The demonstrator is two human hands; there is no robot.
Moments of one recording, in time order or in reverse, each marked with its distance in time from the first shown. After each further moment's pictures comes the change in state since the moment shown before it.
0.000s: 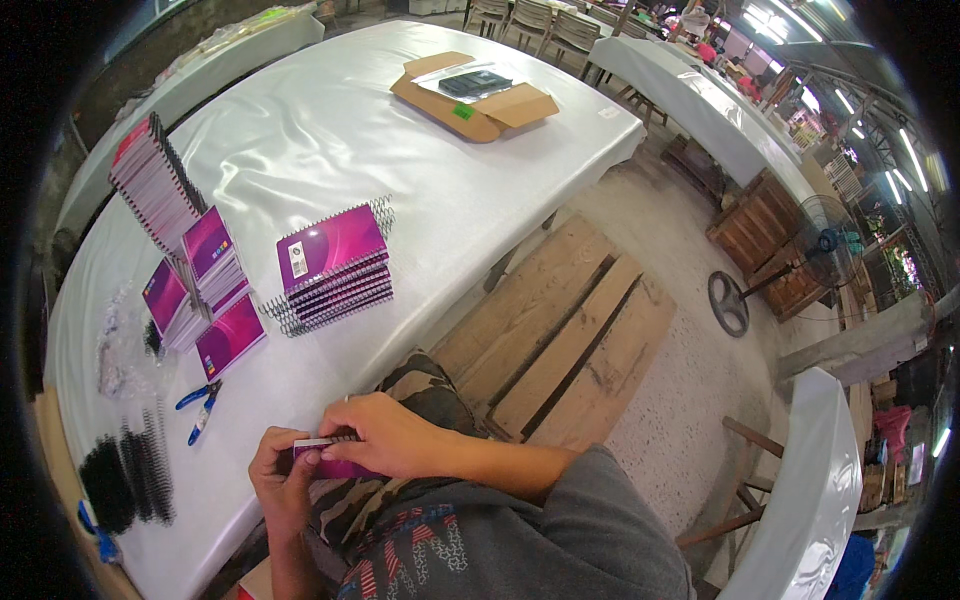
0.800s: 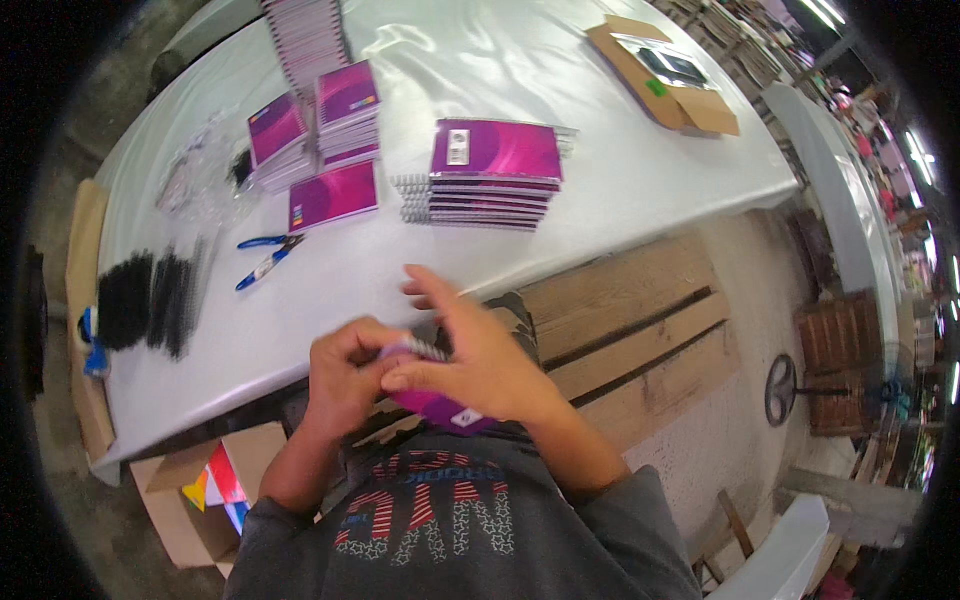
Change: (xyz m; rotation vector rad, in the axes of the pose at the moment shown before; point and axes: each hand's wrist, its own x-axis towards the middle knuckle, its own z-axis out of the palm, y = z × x) left_hand 0.001 0.012 0.004 -0.178 -0.016 -0.273; right_hand 0.017 0.006 0.004 0.041 0.017 -0.136
